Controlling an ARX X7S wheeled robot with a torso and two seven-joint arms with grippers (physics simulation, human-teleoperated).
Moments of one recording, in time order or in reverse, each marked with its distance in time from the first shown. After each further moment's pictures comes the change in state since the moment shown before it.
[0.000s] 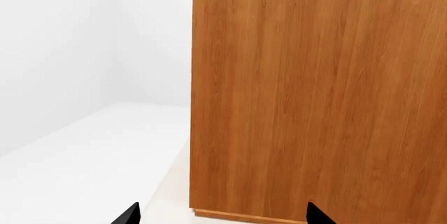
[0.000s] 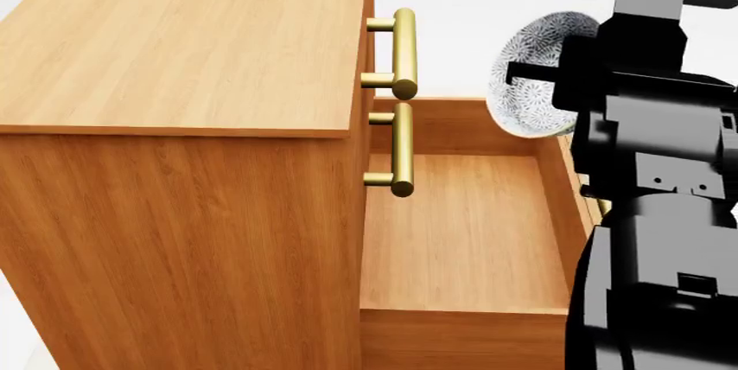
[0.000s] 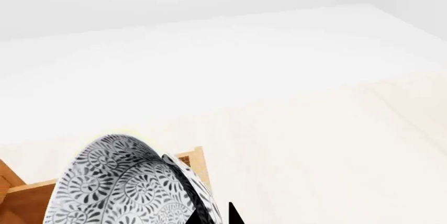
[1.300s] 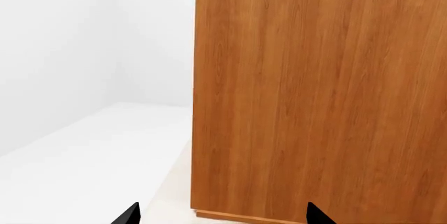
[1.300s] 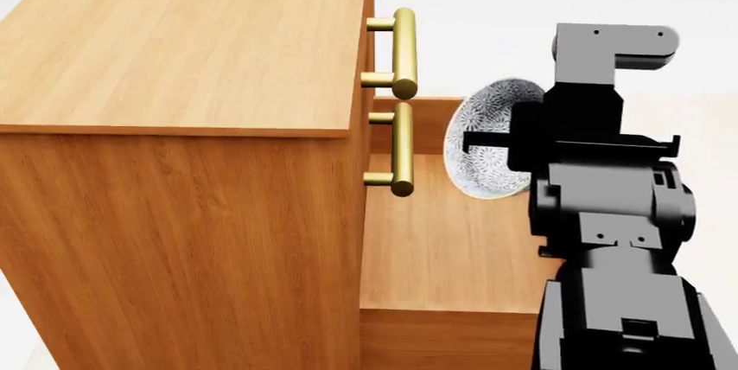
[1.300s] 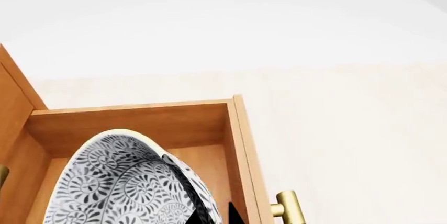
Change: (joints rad) left arm -0.004 -0.010 0.007 -0.001 -0.008 0.007 -0.011; right arm -0.120 -0.047 -0.040 0.000 -0.021 -0.035 -0.077
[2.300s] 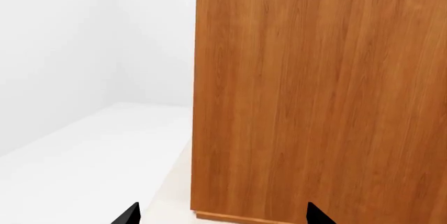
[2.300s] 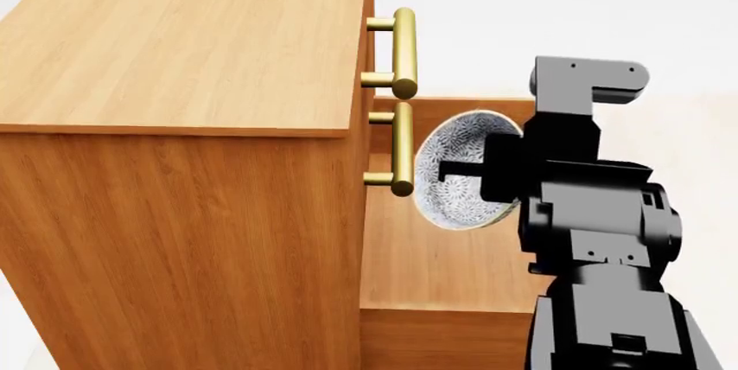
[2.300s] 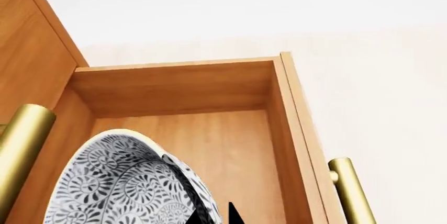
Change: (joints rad) left arm 0.005 -0.012 0.006 0.019 -0.004 -0.007 -0.013; right arm -0.039 -0.011 0.025 0.000 0.019 0.051 -0.097
